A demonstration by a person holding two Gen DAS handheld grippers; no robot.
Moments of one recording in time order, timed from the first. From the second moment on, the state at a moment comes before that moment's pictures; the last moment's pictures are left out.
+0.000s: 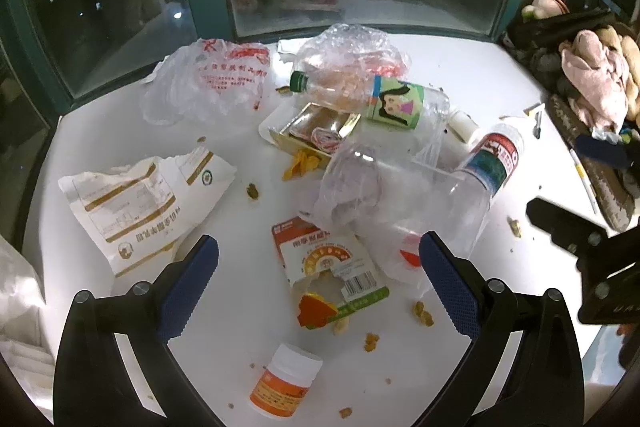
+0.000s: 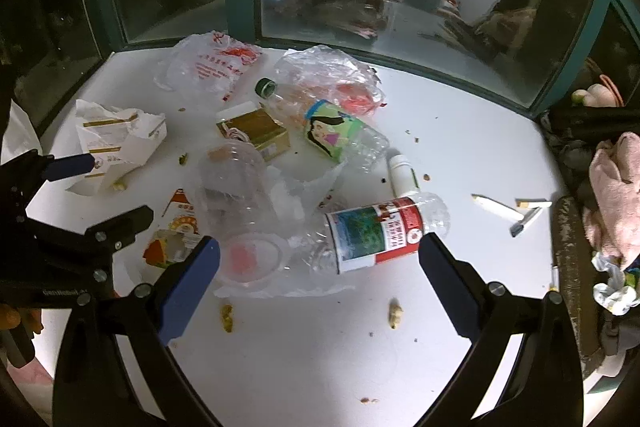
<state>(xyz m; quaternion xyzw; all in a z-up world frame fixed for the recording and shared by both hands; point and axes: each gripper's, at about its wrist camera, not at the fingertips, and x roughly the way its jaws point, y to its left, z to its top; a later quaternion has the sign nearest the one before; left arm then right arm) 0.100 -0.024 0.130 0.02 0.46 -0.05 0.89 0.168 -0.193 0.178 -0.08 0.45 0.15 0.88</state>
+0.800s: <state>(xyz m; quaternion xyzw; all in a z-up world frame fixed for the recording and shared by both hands) 0.112 0.027 0.104 0.00 0.50 -0.01 0.87 0.196 -0.134 0.159 -0.12 0.47 0.23 0.84</state>
